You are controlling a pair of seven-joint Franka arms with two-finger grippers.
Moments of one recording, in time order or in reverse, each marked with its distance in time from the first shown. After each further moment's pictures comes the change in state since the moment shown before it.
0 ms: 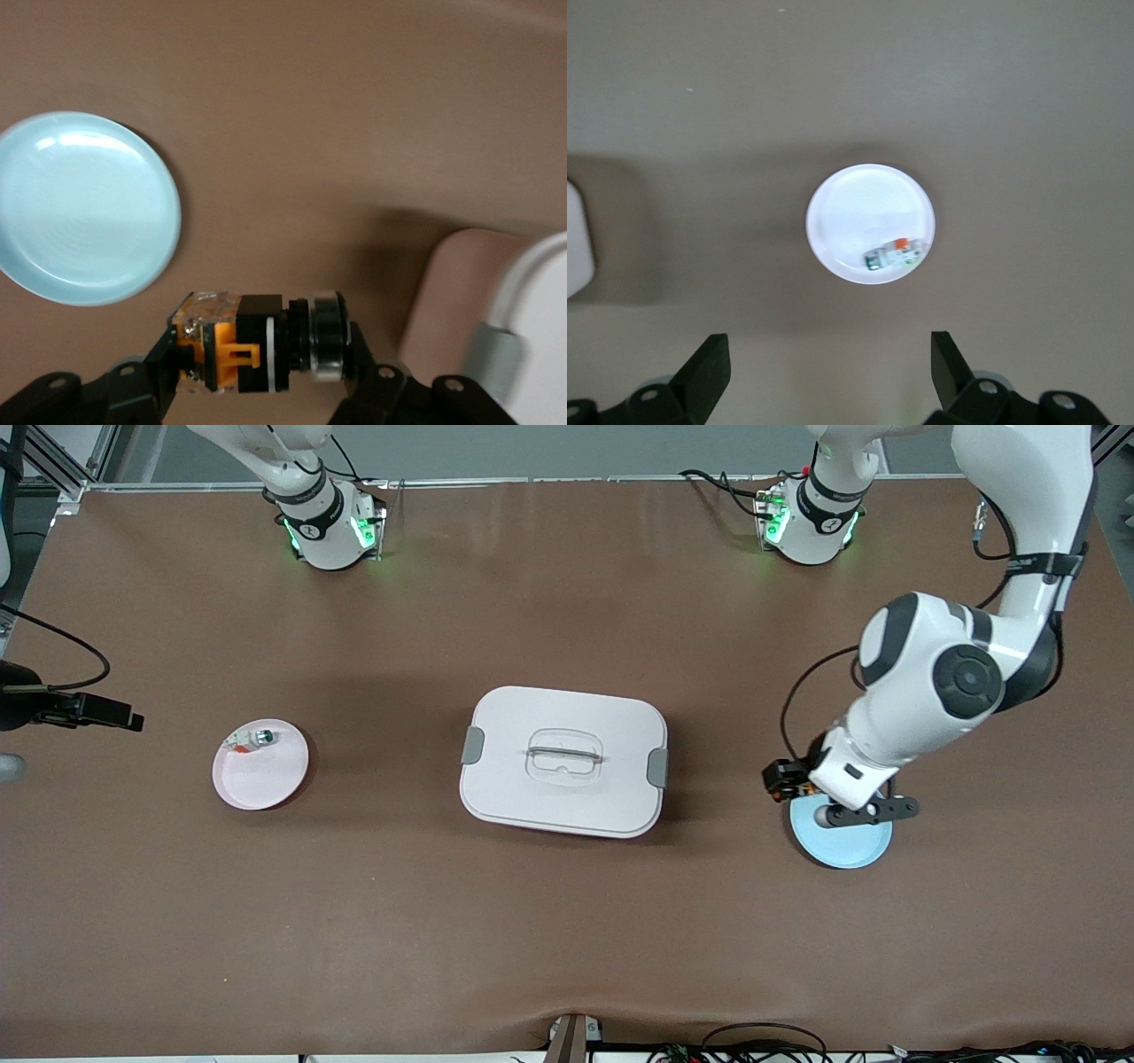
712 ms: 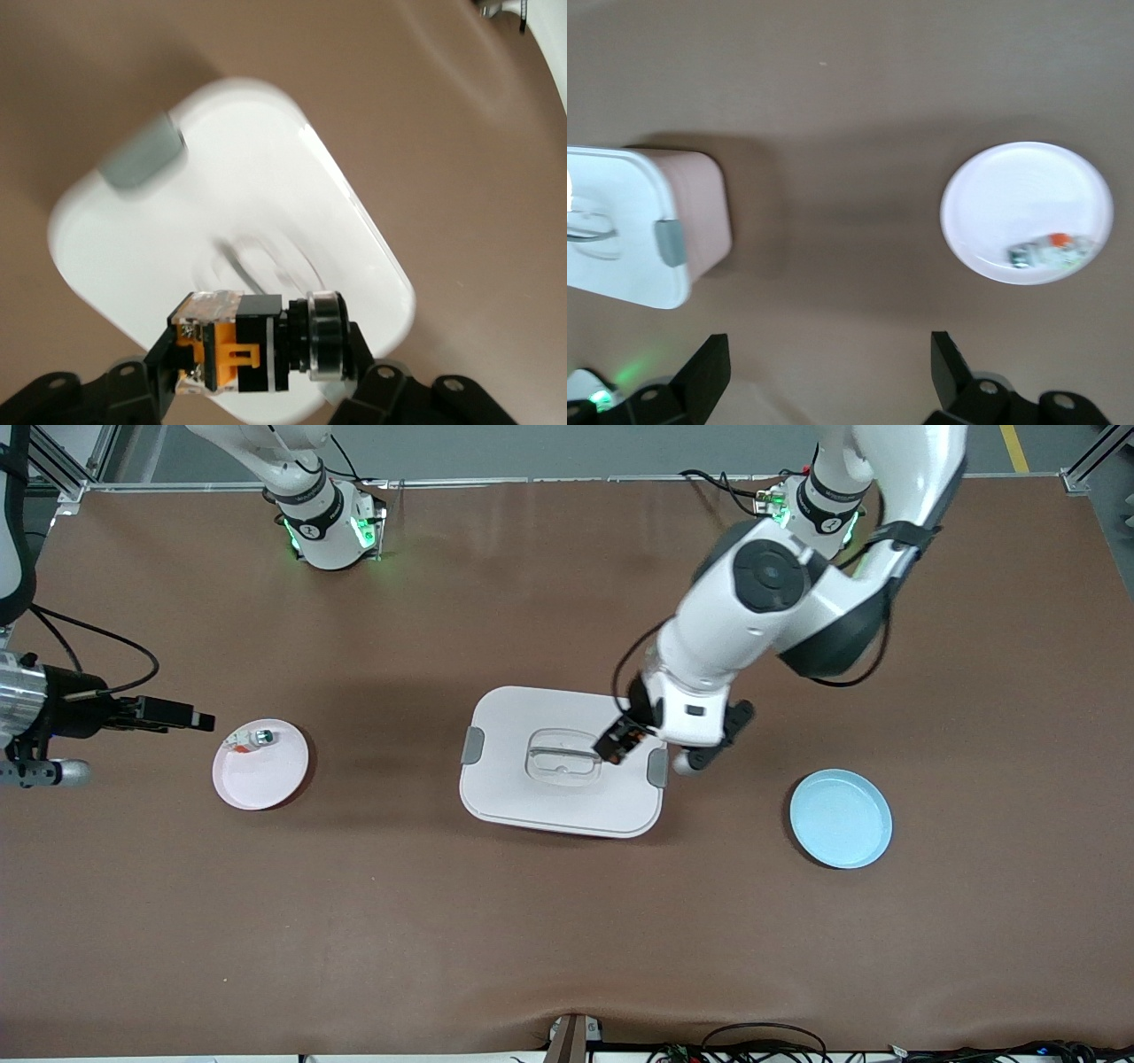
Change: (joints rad) left arm -0.315 0.132 -0.094 0.297 -0.001 0.001 -1.012; right arm 0.029 -0.003 0.009 -0.109 0.302 0.046 0.001
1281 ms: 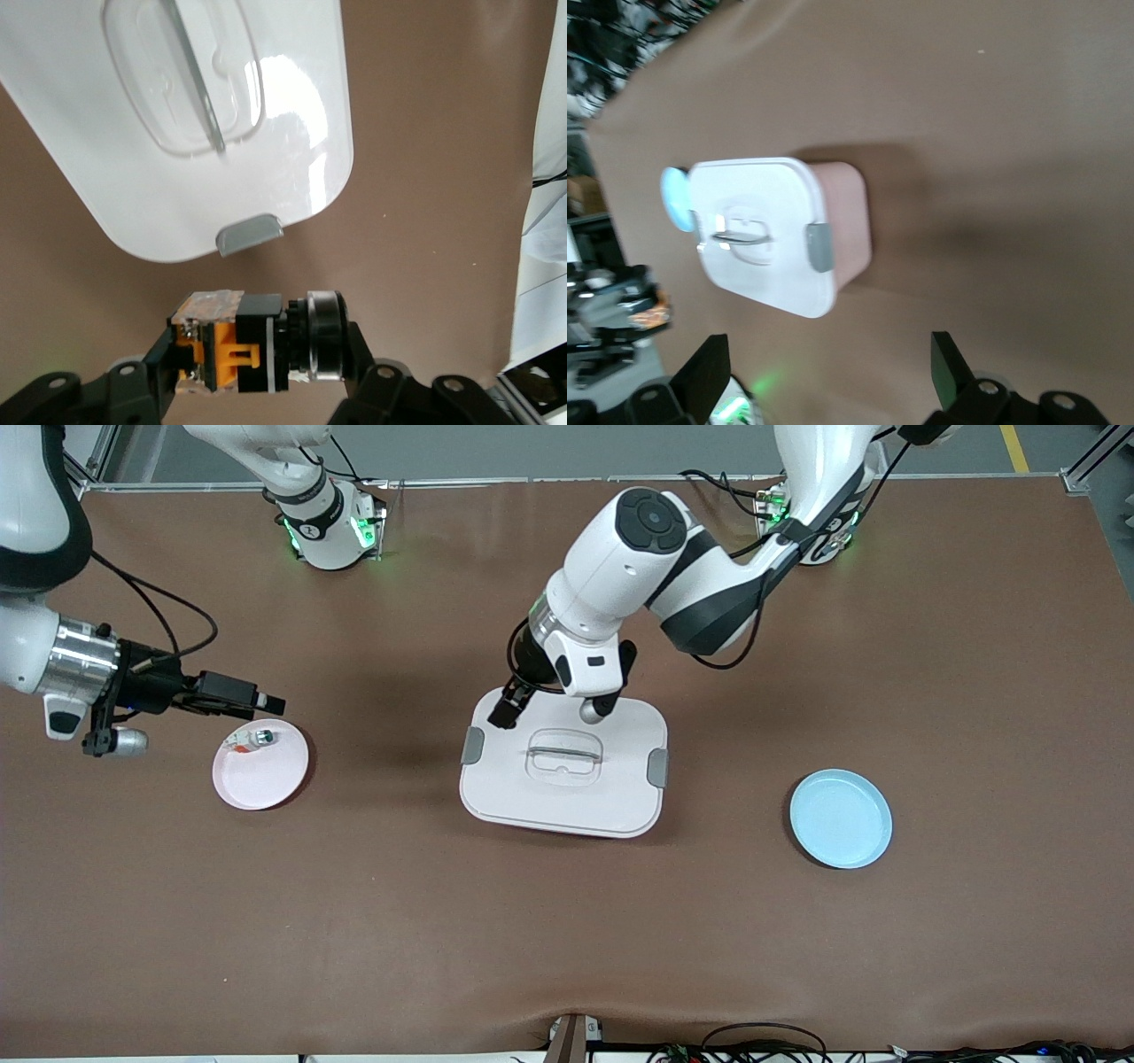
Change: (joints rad) left arm -0.183 0.094 0.001 0.092 0.000 0.195 -0.488; right arm 0.063 -0.216 0.002 -0.328 0.348 0.223 -0.002
